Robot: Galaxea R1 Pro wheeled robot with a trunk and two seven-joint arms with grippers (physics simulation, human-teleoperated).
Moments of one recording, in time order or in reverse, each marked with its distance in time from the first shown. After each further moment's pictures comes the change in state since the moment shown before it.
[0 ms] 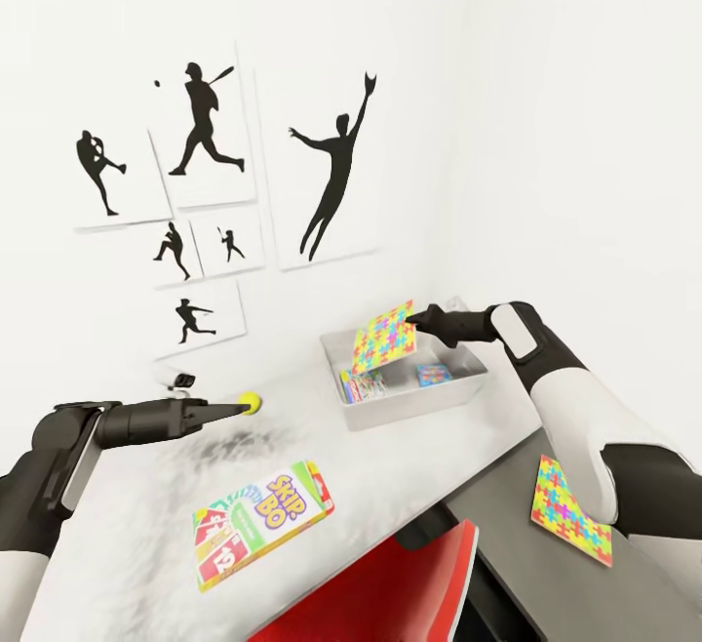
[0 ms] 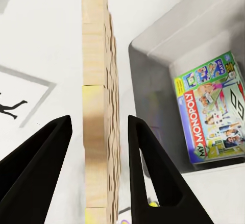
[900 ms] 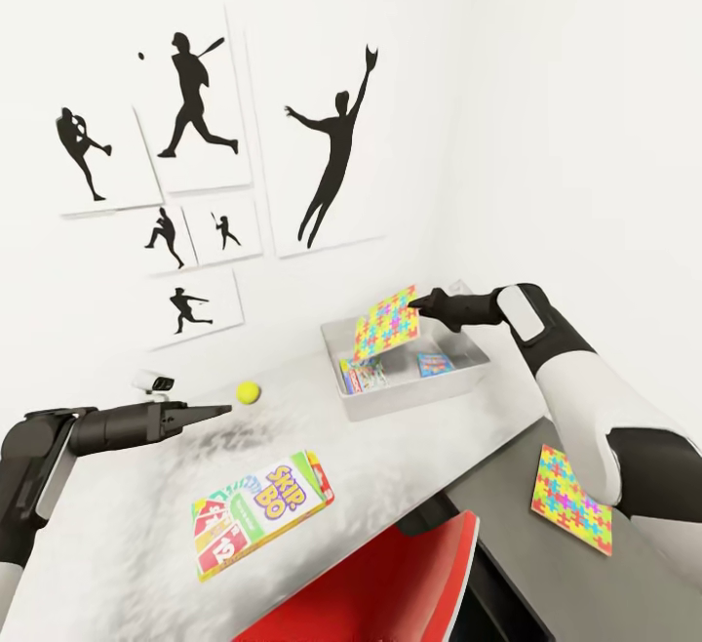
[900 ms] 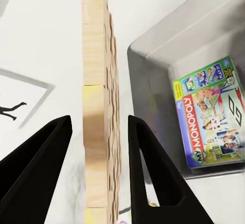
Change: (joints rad) left arm 0.028 0.044 0.055 -0.004 -0.004 -0.013 -0.010; right arm -0.057 -0.013 0.002 -0.010 0.000 0.043 0.003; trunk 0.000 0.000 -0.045
